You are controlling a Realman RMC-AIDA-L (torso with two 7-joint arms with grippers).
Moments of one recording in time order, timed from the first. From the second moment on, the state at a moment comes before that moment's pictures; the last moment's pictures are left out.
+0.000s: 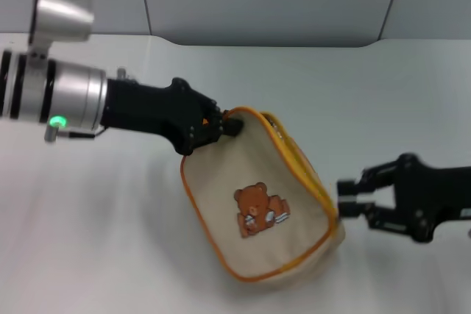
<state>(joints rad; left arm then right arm) -0.85 -2.07 0.53 0.63 2.33 1.62 -1.37 0.55 2.04 -0.55 -0.65 -2.14 -1.88 1.23</state>
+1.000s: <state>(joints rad) -0.51 -2.05 0.69 0.49 1.94 1.99 -1.10 0.51 2.04 -0.63 -0.55 -2.00 -1.96 1.16</state>
